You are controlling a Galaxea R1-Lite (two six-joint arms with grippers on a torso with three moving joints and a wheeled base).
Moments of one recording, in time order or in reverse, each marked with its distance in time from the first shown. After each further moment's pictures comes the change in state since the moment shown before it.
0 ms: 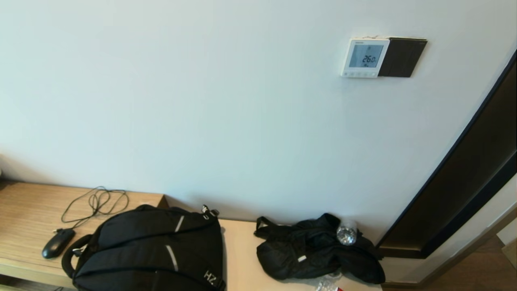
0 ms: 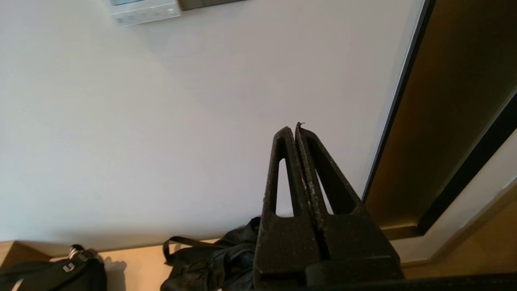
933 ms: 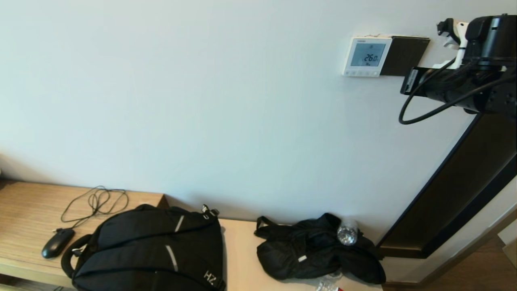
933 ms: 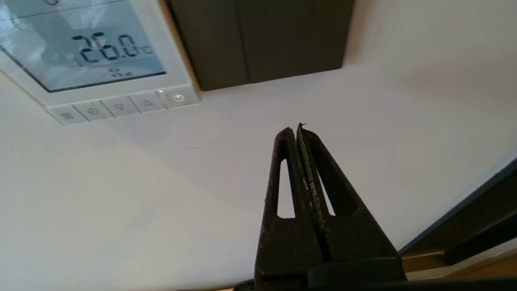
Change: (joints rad) left arm 0.000 0.000 0.000 0.000 0.000 0.000; right arm 0.168 0.739 -0.665 -0.010 -0.217 0.013
